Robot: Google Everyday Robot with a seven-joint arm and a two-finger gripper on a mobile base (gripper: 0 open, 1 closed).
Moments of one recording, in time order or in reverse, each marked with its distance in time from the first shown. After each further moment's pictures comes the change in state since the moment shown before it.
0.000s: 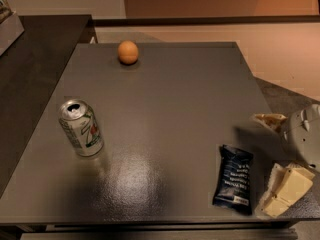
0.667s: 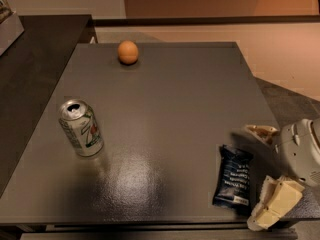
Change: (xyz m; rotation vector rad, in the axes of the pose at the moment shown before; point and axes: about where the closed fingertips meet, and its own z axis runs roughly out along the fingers) arm 0.002 0.015 0.023 -0.027 -0.039 -0.012
